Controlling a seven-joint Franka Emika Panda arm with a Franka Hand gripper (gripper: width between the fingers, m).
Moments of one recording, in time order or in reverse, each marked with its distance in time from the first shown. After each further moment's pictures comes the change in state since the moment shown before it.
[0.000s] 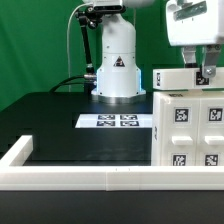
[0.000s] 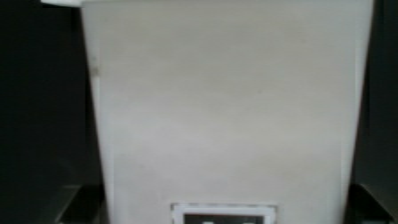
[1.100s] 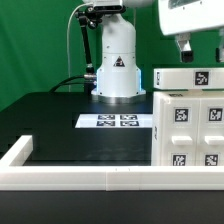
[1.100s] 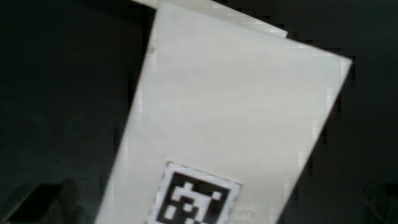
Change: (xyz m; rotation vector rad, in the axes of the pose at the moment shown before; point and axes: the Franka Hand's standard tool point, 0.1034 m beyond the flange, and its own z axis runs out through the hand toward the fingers) arm -0.007 -0.007 -0.023 0.026 -0.010 -0.407
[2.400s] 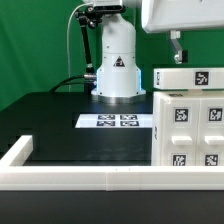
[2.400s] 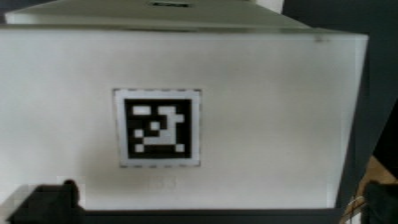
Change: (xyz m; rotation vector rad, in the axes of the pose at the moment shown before) arm -0.001 -0.011 0.001 0.001 0.035 -1.319
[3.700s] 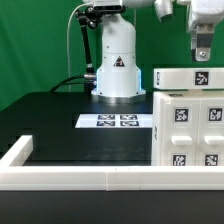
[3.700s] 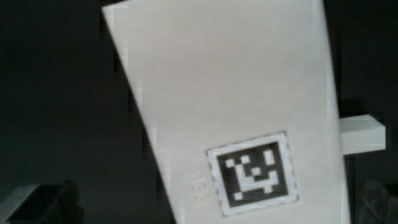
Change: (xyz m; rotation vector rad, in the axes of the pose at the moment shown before) arm -0.009 0.015 0.000 -0.052 -0.098 -1.305
